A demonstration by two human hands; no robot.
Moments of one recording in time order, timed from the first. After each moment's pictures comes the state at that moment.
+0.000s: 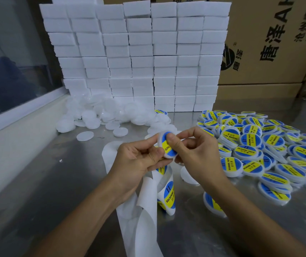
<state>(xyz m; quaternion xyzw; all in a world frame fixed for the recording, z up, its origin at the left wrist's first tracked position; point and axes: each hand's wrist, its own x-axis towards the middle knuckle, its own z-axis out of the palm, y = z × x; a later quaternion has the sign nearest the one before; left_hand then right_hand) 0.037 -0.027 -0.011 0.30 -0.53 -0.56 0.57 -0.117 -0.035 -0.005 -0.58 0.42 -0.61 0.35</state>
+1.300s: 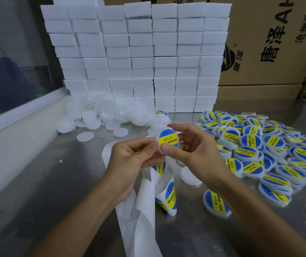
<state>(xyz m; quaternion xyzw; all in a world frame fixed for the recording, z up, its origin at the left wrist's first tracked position) 0.039 -0.025 -0.005 0.34 -0.49 -0.52 0.61 -0.125 -0.037 0.002 -0.62 0.35 -0.56 0.42</state>
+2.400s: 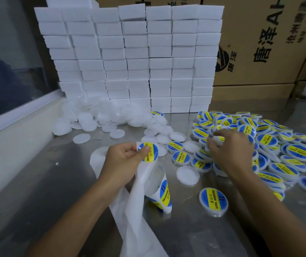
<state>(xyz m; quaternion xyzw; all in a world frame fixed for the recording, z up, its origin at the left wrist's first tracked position) 0.050 -0.038 -0.015 0.57 -0.53 -0.37 0.50 -0.202 -0.076 -0.025 -0.58 0.71 -0.40 -0.06</state>
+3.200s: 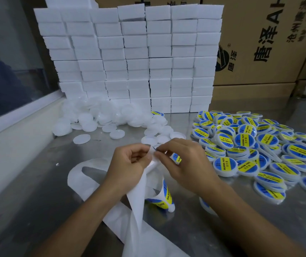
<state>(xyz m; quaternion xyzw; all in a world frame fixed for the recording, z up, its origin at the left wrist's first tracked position) 0.044 -0.038 -0.021 0.47 -0.61 -0.34 0.54 -0.125 -0.043 -0.018 -0.80 0.38 -0.47 0.00</state>
